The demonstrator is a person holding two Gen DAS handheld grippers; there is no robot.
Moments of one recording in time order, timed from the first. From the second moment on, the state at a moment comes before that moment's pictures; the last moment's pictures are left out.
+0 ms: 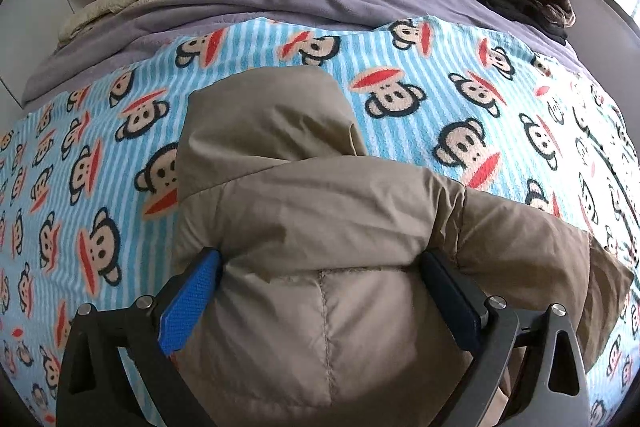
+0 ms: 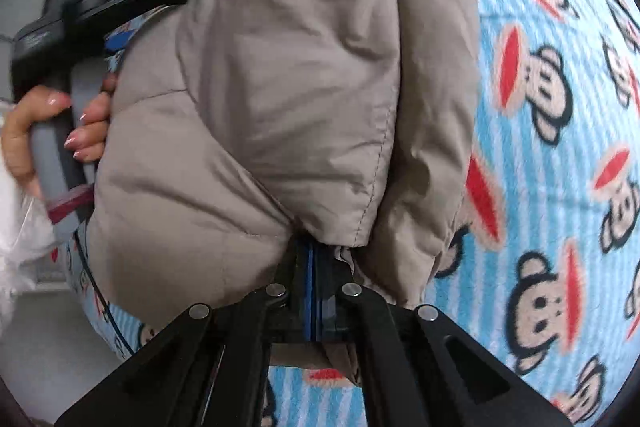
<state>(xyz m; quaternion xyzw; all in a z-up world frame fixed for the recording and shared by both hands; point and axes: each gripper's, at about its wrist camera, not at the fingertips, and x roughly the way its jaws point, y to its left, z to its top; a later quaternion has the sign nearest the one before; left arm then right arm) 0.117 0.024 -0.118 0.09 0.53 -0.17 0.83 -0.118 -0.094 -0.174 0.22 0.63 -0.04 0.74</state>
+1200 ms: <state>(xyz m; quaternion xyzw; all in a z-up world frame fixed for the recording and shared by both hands) -0.062 0.150 -0.009 0.06 0.59 -0.17 0.78 -0.178 -0.098 -0.062 0.24 0.63 -0.05 0.74</state>
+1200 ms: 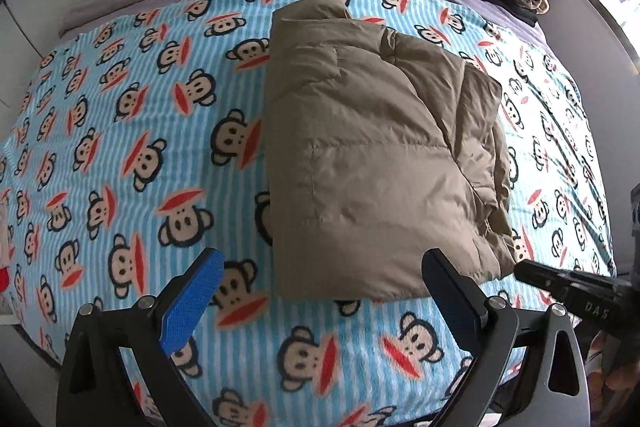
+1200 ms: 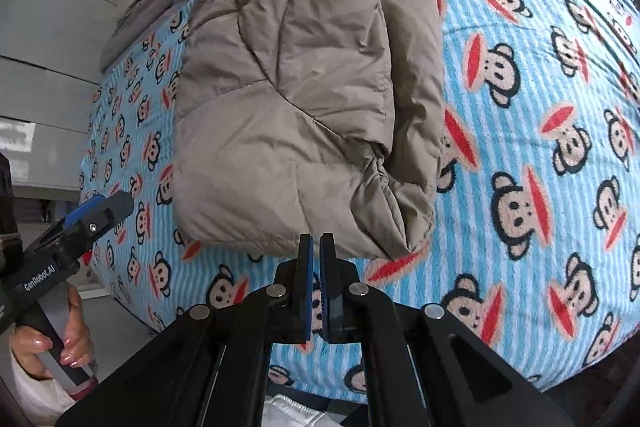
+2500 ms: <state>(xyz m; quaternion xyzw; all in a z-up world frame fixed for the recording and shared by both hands) -0.103 0.152 0.107 0.06 0.47 -0.11 0.87 -0.174 -0.057 0.086 0.08 0.48 -0.15 0.86</state>
